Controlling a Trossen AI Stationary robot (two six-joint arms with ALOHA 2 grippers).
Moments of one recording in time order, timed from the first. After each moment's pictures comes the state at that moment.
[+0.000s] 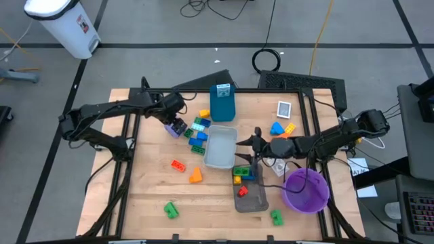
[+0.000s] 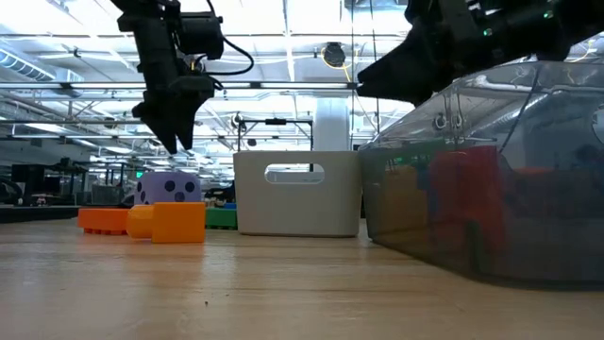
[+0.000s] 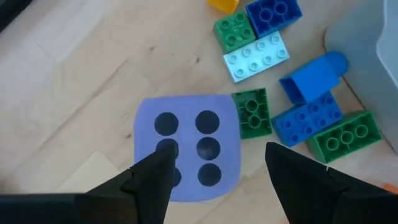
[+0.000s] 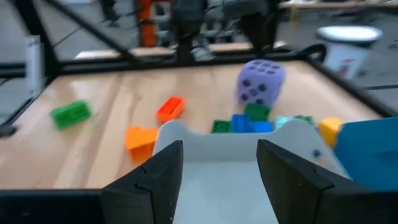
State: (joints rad) left arm 0.43 1.35 1.02 -0.91 -0.06 -0.36; right arm 0.18 1.30 0.53 0.53 0.27 0.11
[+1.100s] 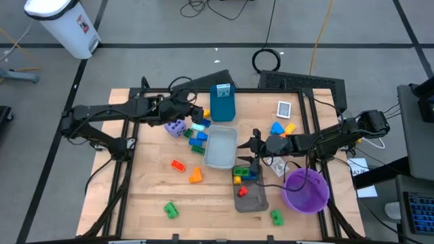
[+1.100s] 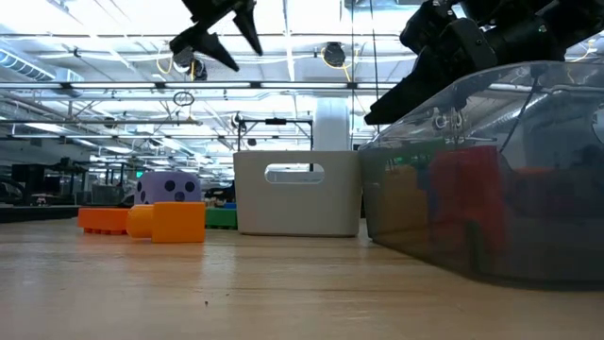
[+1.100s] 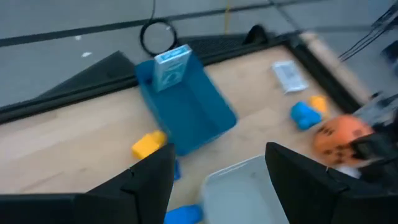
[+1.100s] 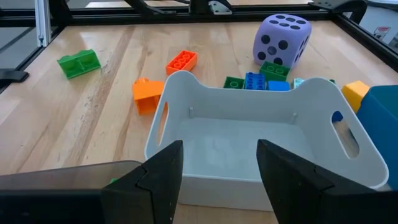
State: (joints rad) left arm 0.12 1.36 1.32 -0.69 -0.49 -0.83; right arm 0.13 1.30 0.53 0.39 0.15 0.09
